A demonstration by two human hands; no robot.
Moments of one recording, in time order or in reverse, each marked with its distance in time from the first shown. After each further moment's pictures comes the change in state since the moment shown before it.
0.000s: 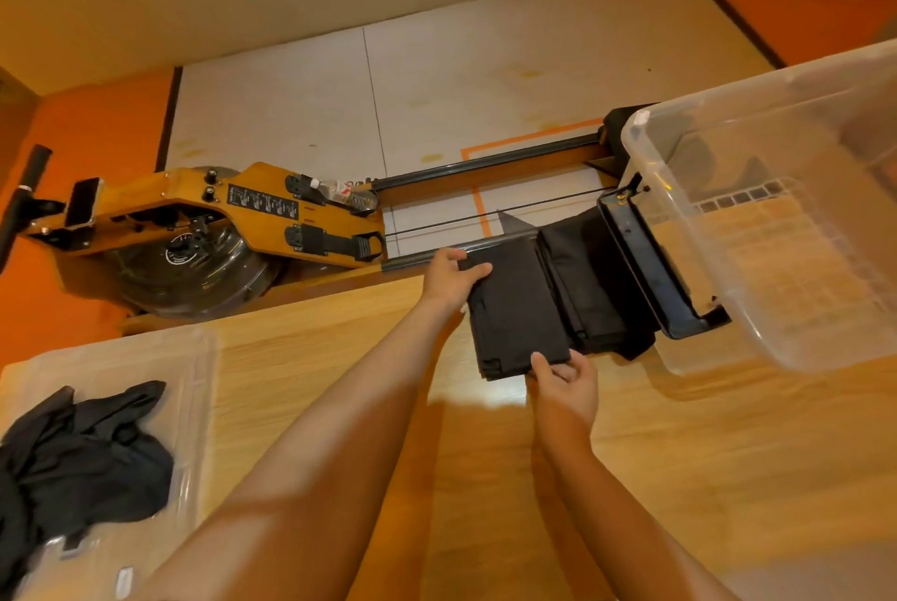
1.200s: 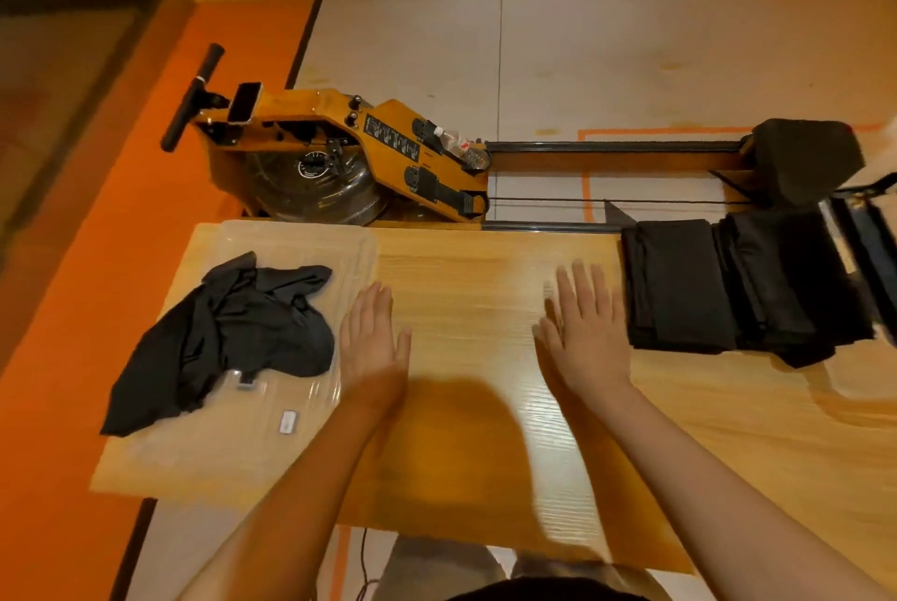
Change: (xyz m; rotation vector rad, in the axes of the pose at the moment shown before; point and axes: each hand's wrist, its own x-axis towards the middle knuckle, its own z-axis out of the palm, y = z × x) left_hand -0.138 -0.175 -0.240 0.850 0.504 0.277; right_hand -0.033 0.036 0.095 -1.348 -0.359 -1.069
